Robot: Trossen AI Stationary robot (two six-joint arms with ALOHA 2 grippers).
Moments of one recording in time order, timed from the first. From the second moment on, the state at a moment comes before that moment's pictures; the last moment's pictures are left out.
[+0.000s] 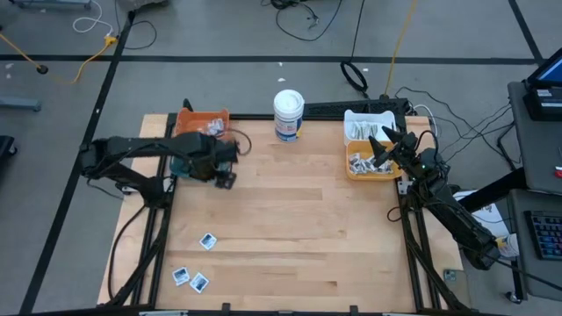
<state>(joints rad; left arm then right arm) 0.25 1.37 1.05 -1.28 0.09 -0.97 -0.93 0.01 0.01 0.08 -0.08 0.20</state>
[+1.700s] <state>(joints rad) -0.60 1.62 0.84 -0.85 0.11 -1.71 -0.93 0.01 0.01 0.08 -0.08 0.20</state>
